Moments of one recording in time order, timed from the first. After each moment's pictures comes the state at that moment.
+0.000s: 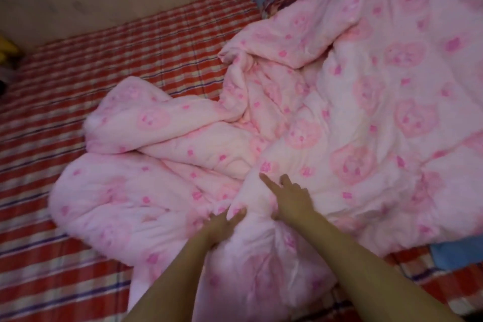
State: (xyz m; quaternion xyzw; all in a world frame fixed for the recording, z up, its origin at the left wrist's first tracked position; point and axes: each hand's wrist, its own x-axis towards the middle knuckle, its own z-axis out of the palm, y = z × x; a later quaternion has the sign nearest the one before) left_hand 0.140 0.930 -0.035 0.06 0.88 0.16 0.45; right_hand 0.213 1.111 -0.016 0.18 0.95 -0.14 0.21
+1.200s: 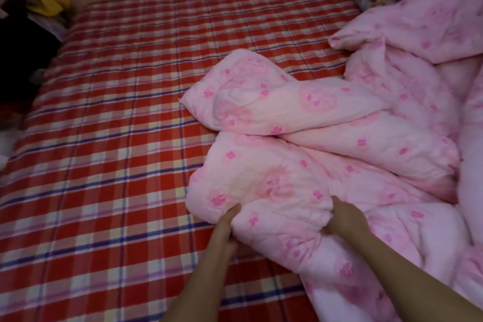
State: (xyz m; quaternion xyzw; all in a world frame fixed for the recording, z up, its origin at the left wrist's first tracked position) left_hand -0.072 0.564 -0.087 -0.34 0.49 0.68 0.43; right_hand 0.038 0.814 -0.104 0.35 0.89 -0.16 0.23
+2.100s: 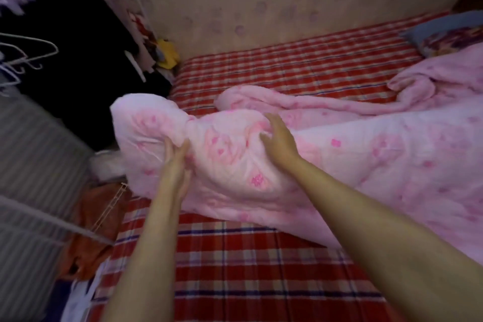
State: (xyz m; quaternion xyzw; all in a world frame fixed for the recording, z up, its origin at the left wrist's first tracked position) left_hand -0.193 0.306 0.173 -0.05 0.65 0.75 0.07; right_hand -0.167 0.546 0.153 0.11 0.87 -0.46 -0.14
